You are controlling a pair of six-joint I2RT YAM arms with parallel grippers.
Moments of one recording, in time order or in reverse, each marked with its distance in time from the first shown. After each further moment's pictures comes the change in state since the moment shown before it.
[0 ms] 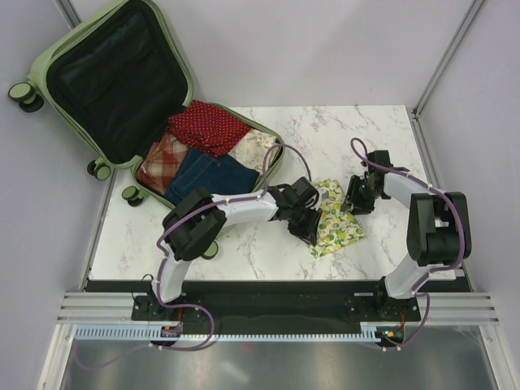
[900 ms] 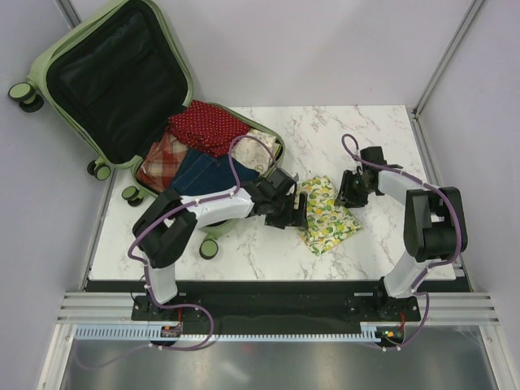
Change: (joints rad) left arm 0.086 -0.228 -0.192 0.006 -0.177 -0.208; right arm 0.067 0.046 0.041 0.093 -0.032 -0.043
